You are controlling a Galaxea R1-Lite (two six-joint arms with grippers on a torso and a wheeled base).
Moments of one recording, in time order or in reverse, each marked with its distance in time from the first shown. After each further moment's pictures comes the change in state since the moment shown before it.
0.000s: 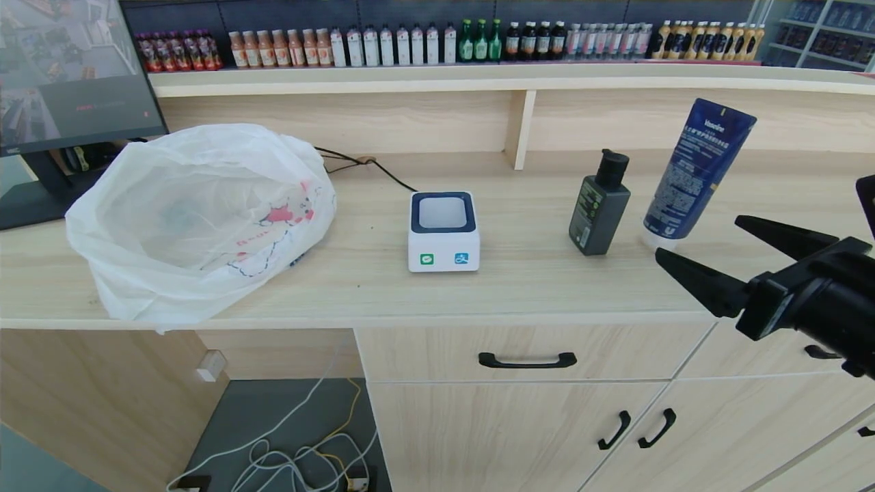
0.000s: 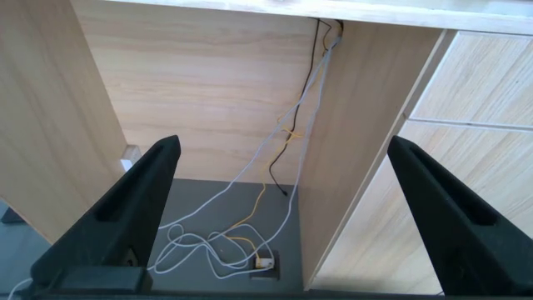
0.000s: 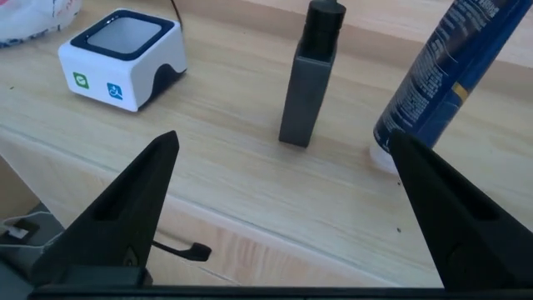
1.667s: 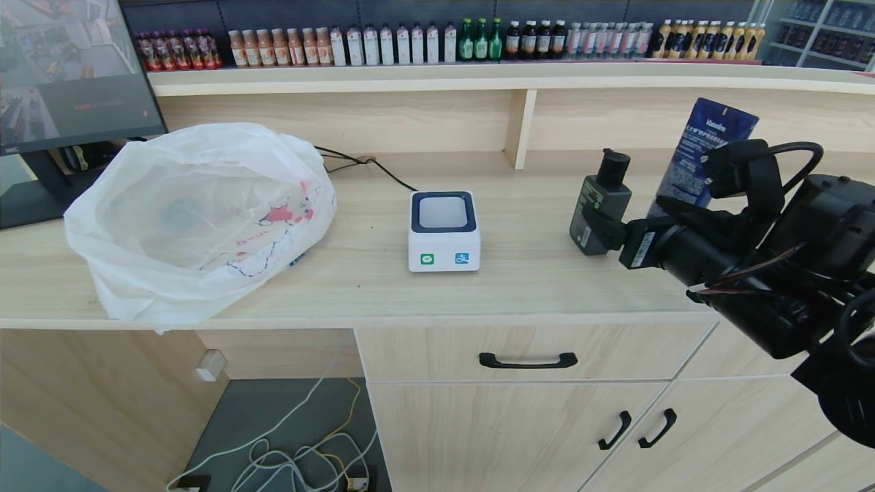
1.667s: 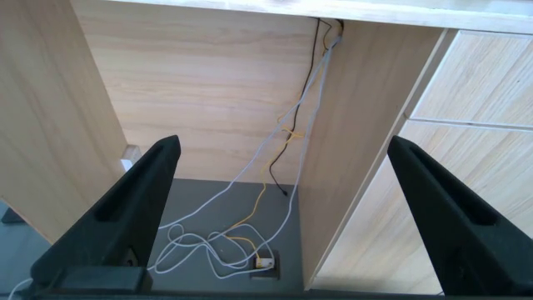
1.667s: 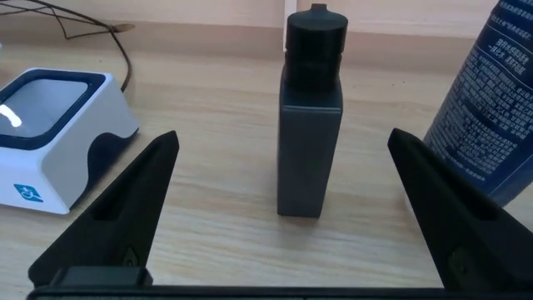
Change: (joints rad) left arm 0.000 0.000 0.000 0.000 0.000 0.000; right arm 0.028 0.392 -0.222 -0.223 -0.177 0.119
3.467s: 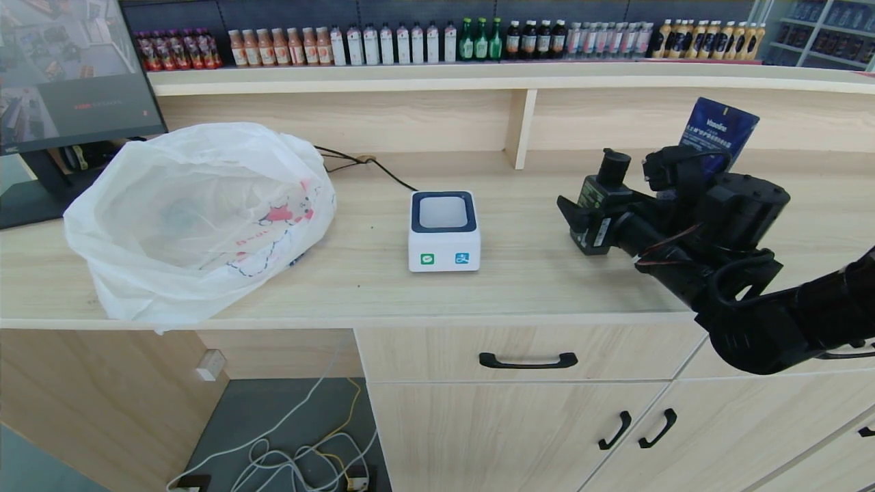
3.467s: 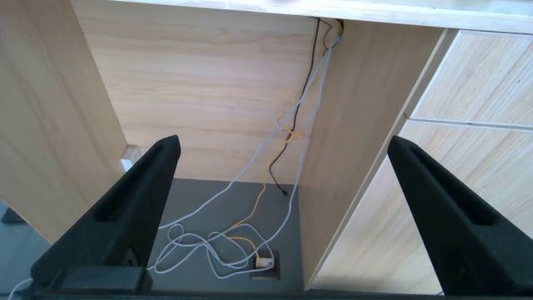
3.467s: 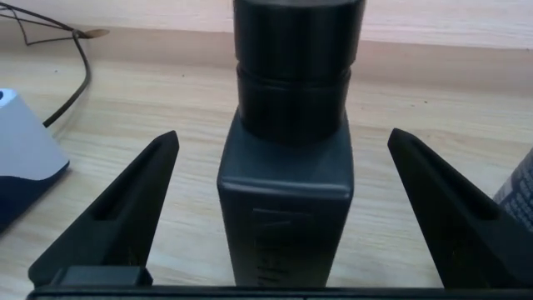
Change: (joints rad) left arm 0.000 0.000 0.000 0.000 0.000 0.000; right arm -0.108 0.277 -0.244 -0.069 0.137 -0.002
